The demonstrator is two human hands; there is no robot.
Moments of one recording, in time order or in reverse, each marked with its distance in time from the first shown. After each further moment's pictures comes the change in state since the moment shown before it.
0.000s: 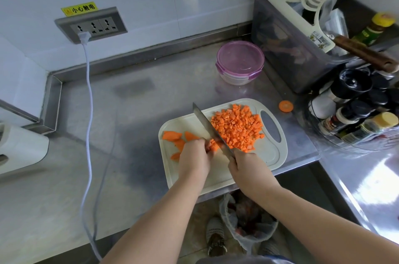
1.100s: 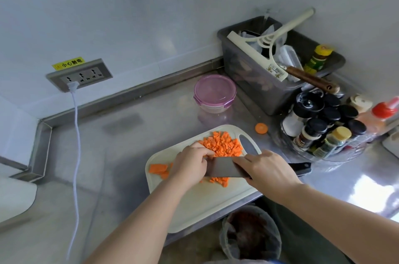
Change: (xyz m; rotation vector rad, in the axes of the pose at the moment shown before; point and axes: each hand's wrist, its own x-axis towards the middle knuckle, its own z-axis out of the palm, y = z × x) left_hand 0.028 0.042 -0.027 0.160 -0.168 0.463; right_hand 0.002 0.063 -0.071 -0.687 0.300 -0.425
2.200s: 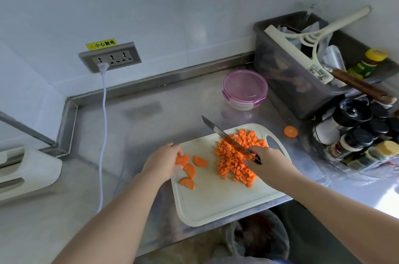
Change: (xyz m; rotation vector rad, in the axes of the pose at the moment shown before) left_hand -0.025 -0.114 -0.039 0.219 -0.092 -0.296; right_hand 0.056 -0.038 -0.009 0.616 -0.296 0.387
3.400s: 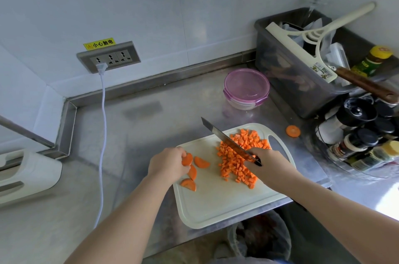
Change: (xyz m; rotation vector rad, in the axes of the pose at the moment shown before) left_hand -0.007 0.018 -0.005 -0.003 0.037 -0.104; right_hand 0.002 -0.004 0.002 0.030 -0.052 0.017
